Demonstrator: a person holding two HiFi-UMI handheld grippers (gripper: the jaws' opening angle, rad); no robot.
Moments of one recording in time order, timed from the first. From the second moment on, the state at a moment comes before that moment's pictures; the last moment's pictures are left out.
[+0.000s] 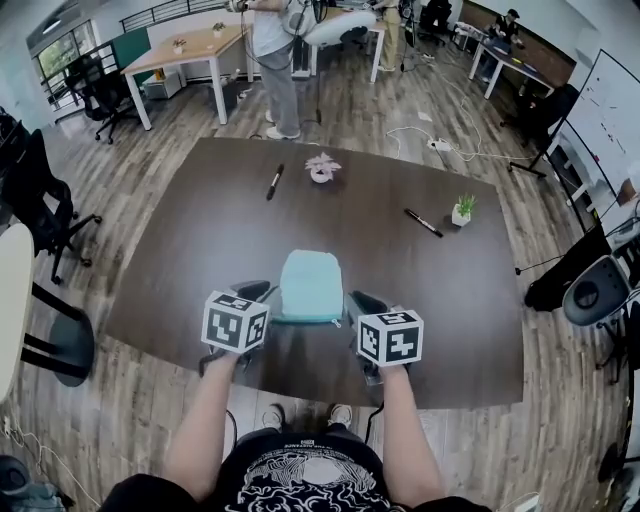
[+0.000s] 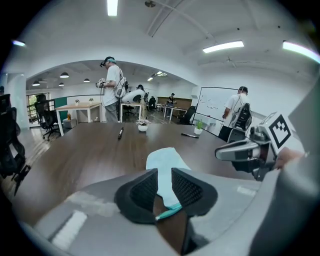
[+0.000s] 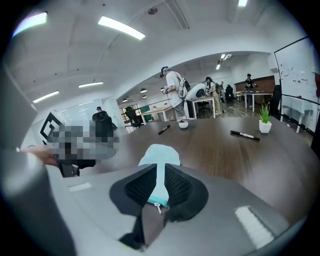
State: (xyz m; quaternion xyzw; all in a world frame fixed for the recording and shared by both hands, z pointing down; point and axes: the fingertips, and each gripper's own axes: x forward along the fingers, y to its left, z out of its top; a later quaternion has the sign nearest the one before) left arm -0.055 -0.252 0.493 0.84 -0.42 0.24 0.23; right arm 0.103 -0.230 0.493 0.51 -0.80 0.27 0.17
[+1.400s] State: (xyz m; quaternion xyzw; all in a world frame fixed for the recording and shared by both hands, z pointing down) left arm -0.064 -0.285 0.359 0.87 -0.46 0.12 0.10; right arm 0.130 -0.252 0.355 0.58 -0.80 0.10 0.09
